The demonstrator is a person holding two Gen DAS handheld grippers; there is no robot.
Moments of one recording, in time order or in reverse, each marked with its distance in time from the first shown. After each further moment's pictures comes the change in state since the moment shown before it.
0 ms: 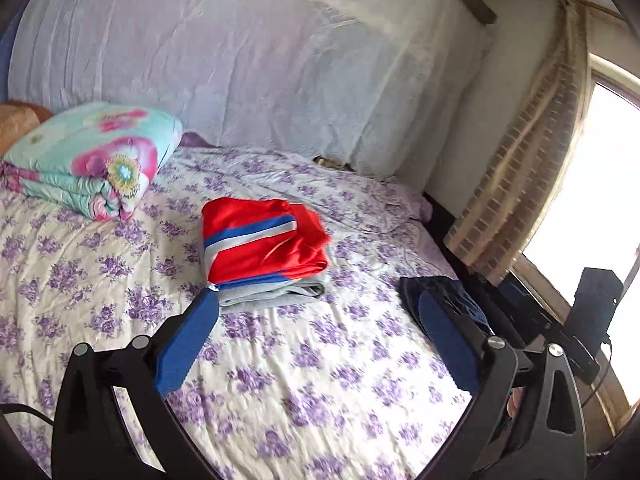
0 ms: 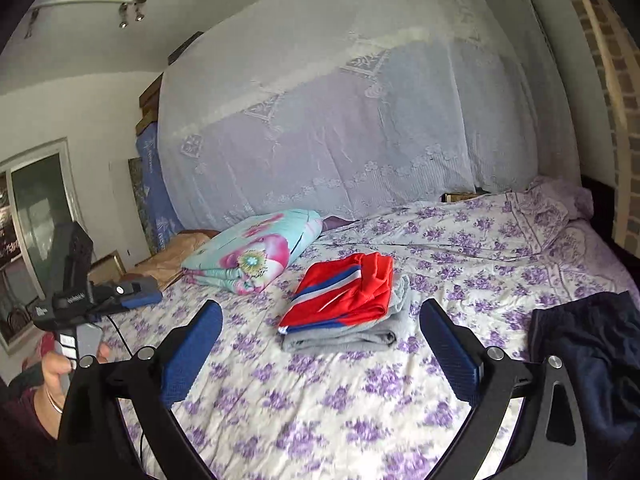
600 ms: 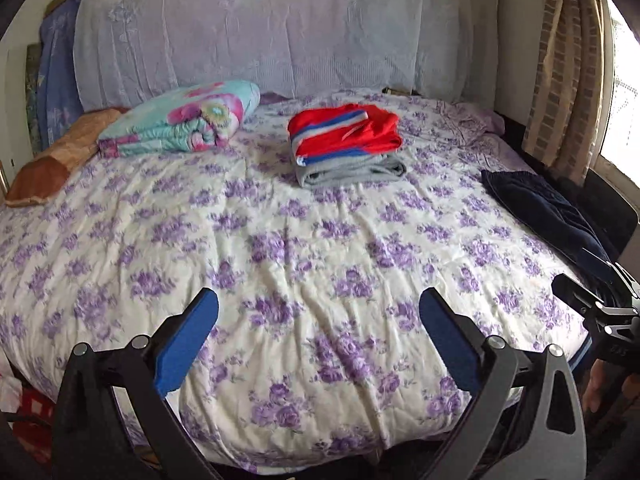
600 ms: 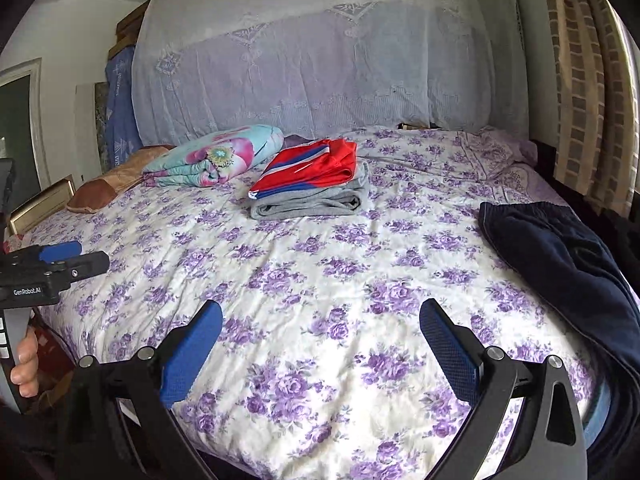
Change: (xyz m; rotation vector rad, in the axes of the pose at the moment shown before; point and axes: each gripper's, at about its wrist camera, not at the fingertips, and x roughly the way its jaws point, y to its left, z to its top) left arm -0.025 -0.007 -0.185 0.108 0.131 0.403; right arm -0.036 0.051 -0.172 -0.088 0.156 -0.241
